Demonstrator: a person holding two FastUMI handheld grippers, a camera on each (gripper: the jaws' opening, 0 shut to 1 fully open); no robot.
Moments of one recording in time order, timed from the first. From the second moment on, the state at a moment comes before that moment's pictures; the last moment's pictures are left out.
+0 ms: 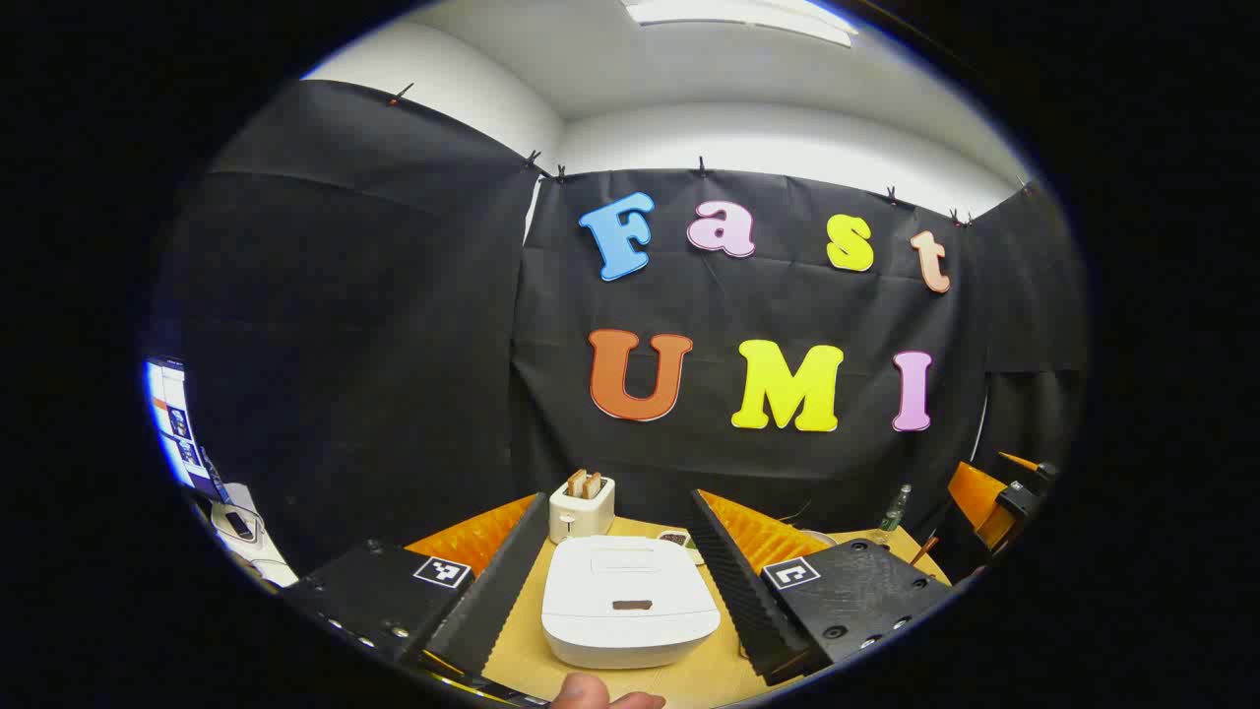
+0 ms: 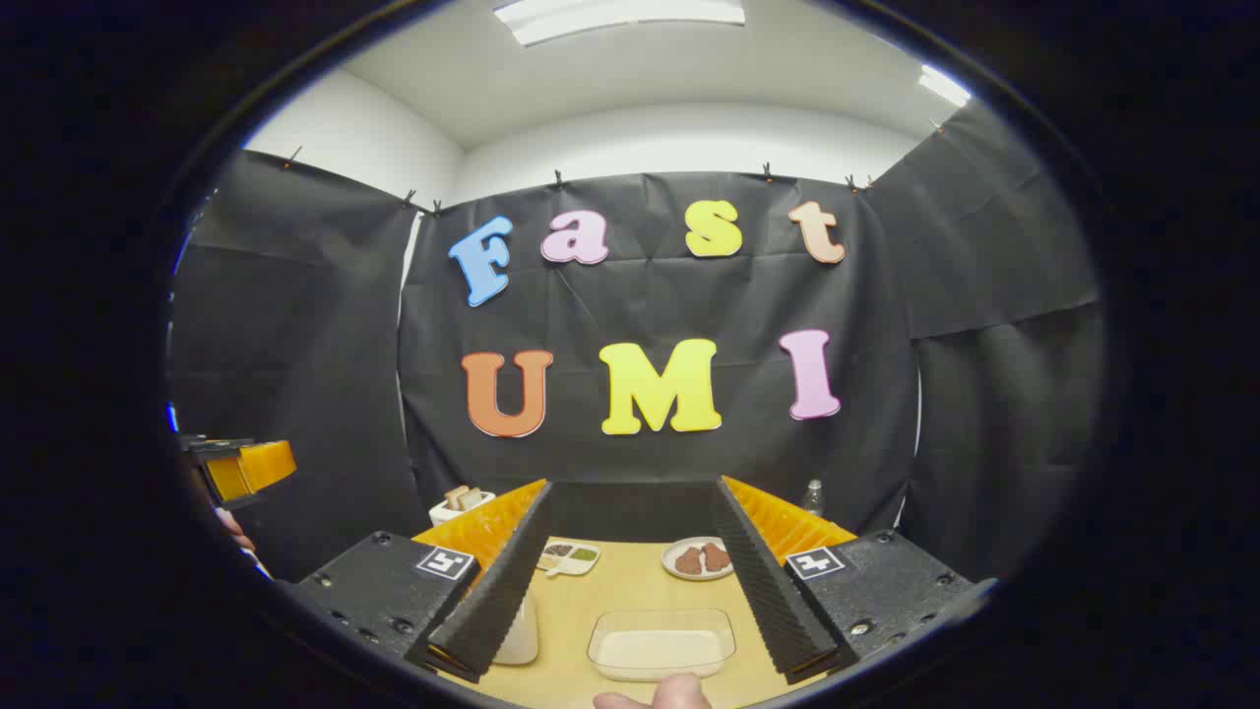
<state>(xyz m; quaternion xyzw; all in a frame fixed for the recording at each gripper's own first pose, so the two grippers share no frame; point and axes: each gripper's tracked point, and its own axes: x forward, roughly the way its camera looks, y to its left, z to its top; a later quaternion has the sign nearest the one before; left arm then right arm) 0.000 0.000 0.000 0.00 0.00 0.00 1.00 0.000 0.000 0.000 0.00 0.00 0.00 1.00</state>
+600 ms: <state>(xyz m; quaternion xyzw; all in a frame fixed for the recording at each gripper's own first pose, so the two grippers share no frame) 0.004 -0.002 -0.001 0.00 0.01 -0.01 1.00 0.005 -0.024 -0.001 0.01 0.00 -0.02 1.00</state>
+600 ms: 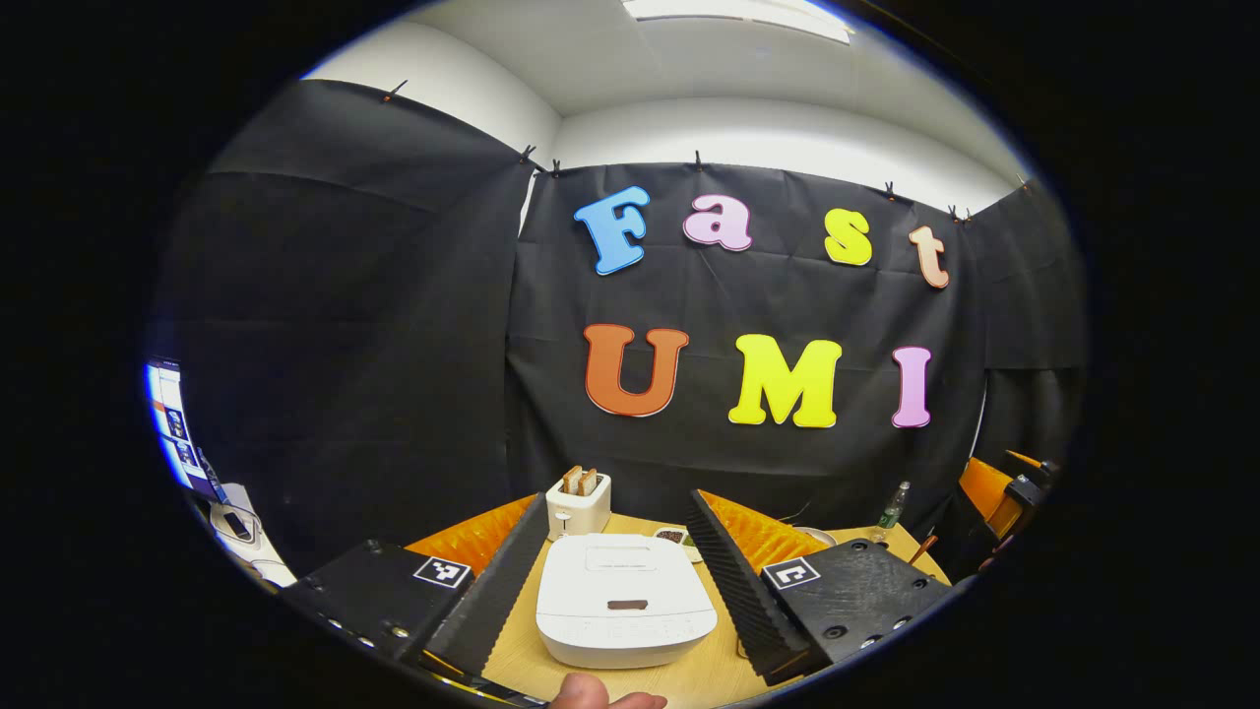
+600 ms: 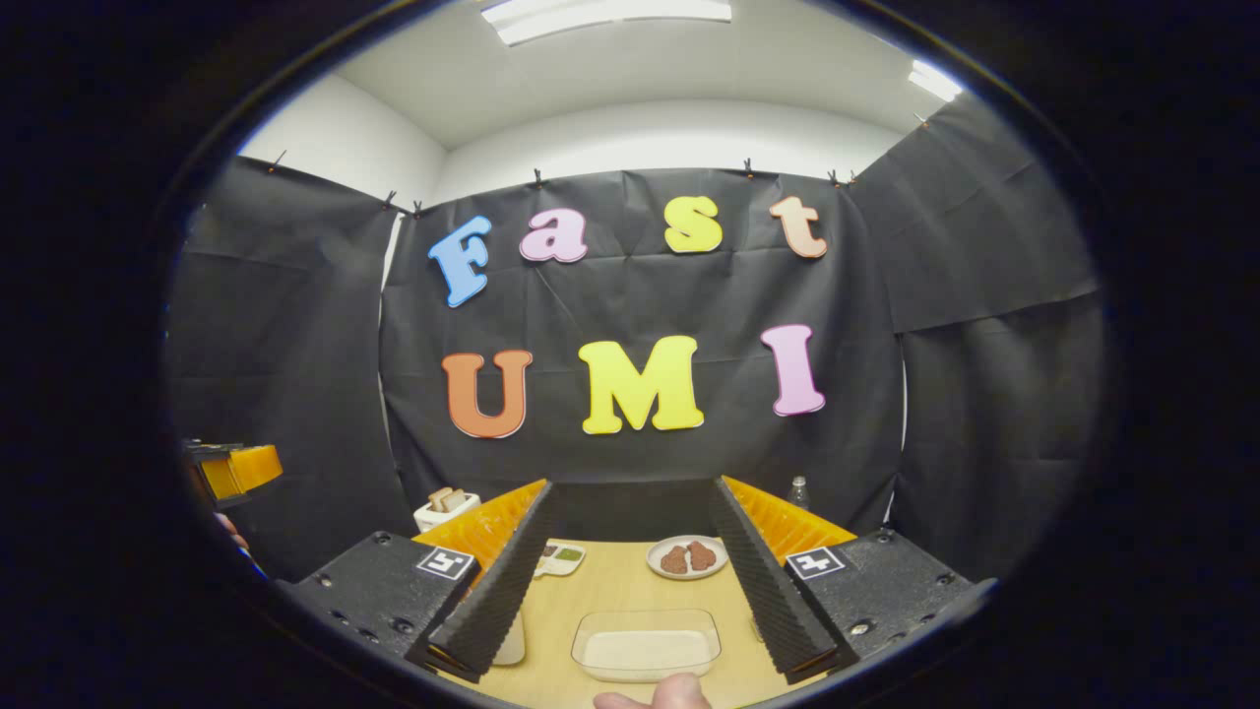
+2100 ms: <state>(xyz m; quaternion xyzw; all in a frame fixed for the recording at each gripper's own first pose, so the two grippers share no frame) 0.073 -0.030 -0.167 0.01 0.31 -0.08 0.95 0.039 -0.128 -0.045 0.02 0.06 -0.09 0.99</state>
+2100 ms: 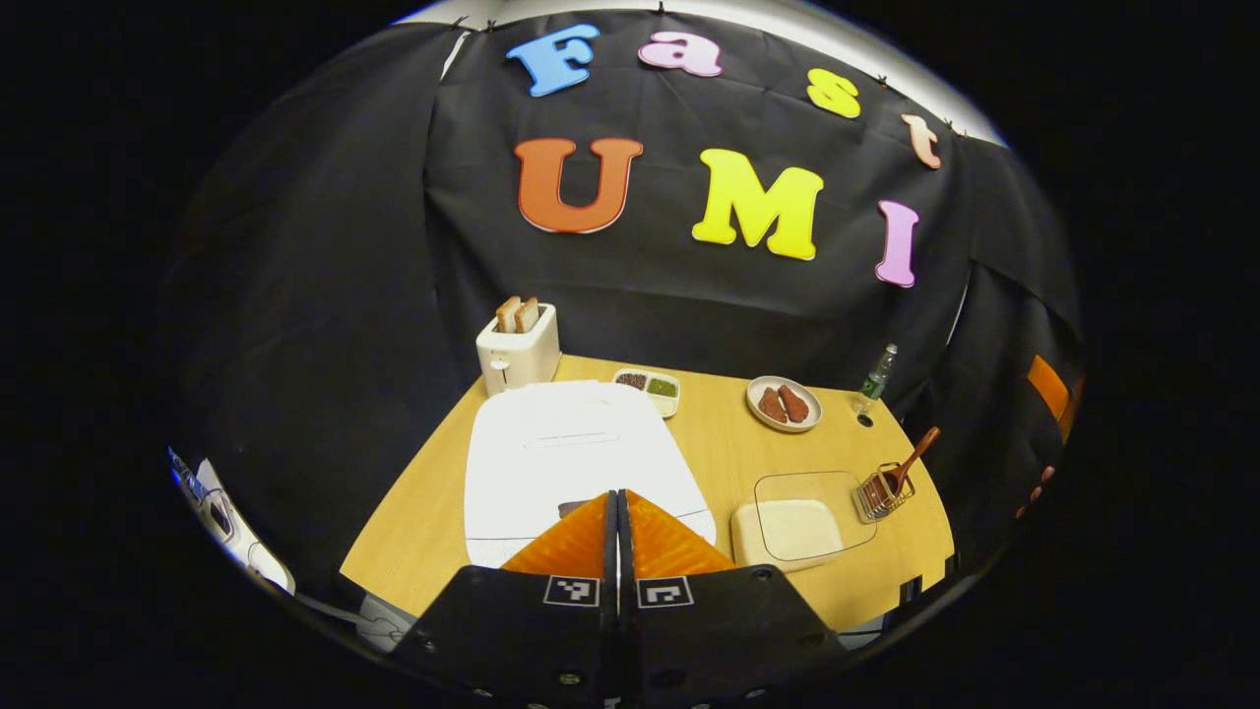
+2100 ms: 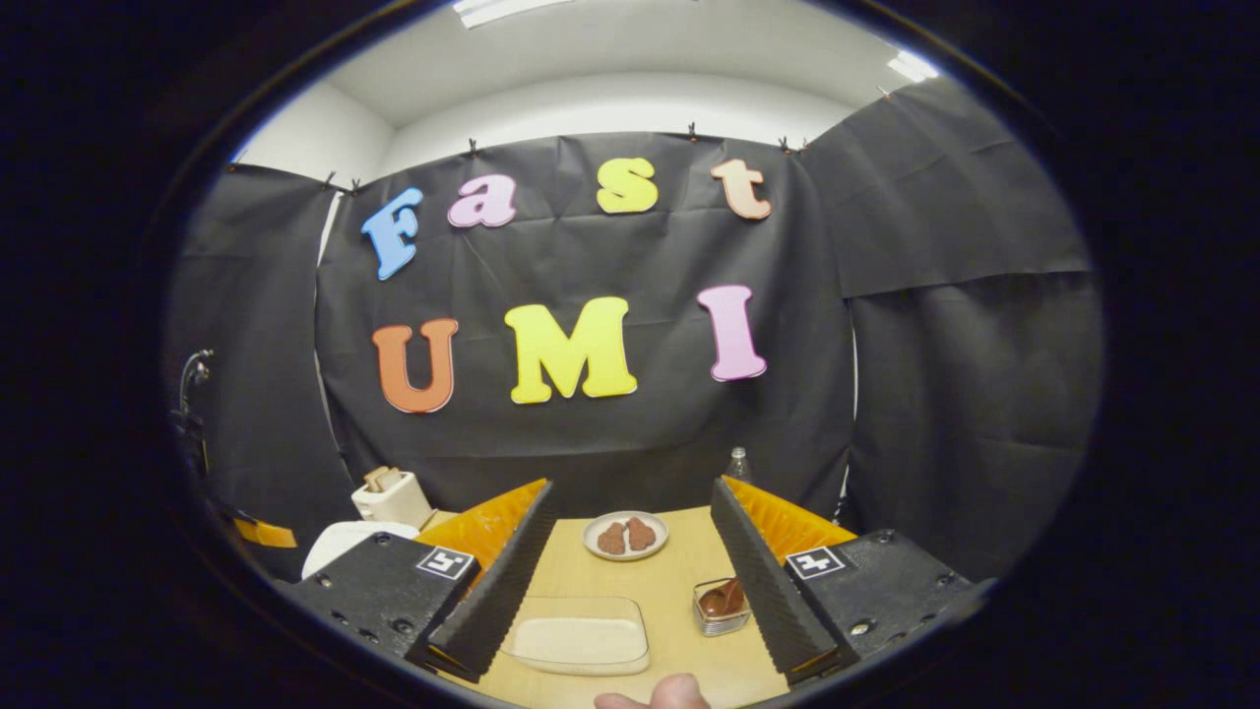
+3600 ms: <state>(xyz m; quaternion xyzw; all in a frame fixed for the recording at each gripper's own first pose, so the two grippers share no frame) 0.158 -0.019 -0.147 -0.02 0.23 0.02 0.97 0.113 -0.220 -0.095 0.00 0.13 -0.10 0.99</state>
